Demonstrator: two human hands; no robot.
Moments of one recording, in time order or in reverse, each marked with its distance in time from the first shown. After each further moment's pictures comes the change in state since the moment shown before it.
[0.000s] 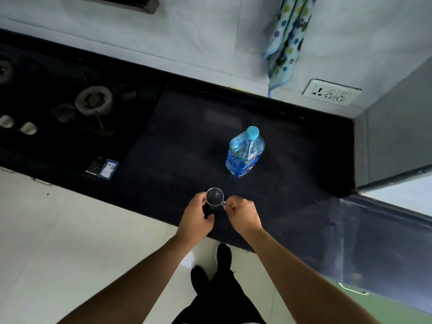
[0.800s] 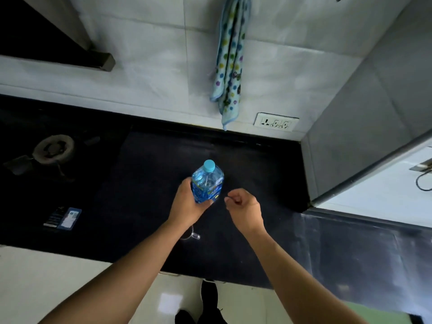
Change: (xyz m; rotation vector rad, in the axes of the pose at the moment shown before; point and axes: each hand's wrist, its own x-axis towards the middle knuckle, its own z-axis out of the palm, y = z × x) left_hand 0.082 0.118 0.001 0.016 0.065 0.244; right_hand 0.009 -0.004 -0.118 0.466 0.333 0.141
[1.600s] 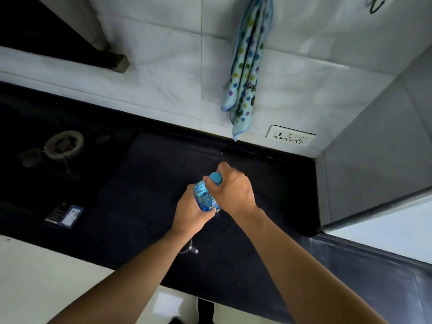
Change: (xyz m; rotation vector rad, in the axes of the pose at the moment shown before) left_hand 0.013 0.005 0.014 -0.073 0.113 -0.027; right_hand 0.057 -0.092 0.010 -0.439 -0.008 -0.541
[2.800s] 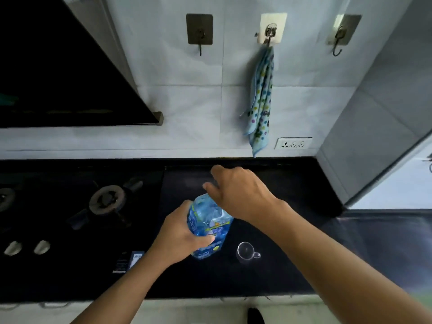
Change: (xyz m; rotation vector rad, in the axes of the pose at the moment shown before) left_hand -0.022 0.014 -0.272 0.060 -0.391 0.266; right_hand -0.022 -0.250 -0.034 -0.350 -0.142 -0.025
